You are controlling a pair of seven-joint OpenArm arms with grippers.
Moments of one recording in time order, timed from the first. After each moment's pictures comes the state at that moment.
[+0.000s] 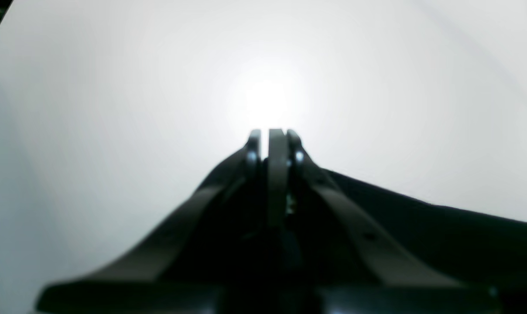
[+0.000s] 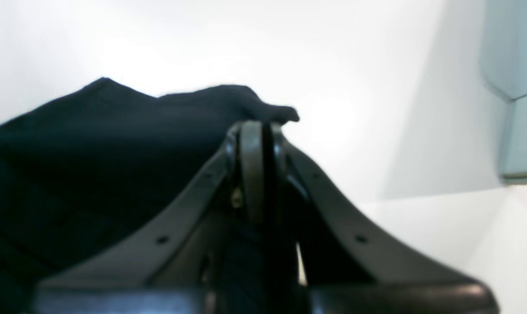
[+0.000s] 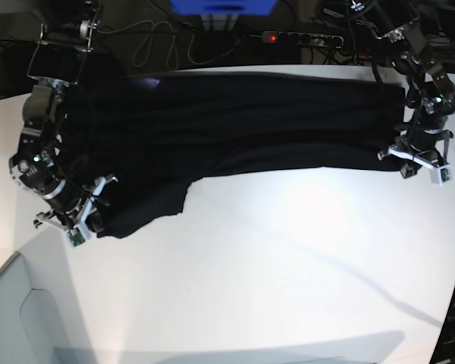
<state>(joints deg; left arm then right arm) 9.5 -12.9 -37.2 100.5 -23.1 -18.2 48.3 5.6 12.3 15.4 95.1 7.0 42.1 -45.4</state>
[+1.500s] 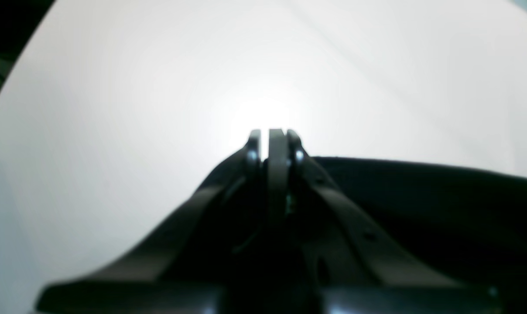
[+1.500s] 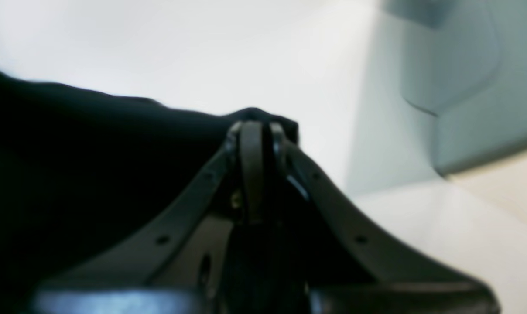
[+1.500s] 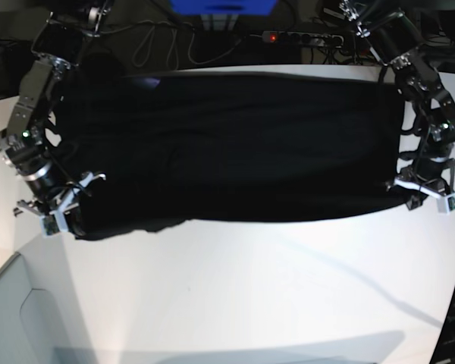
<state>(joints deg) 0.9 -14.5 -35.7 97.2 -23.2 -18.4 47.8 -0.2 8.6 24.4 104.6 7.1 42.2 -38.3</state>
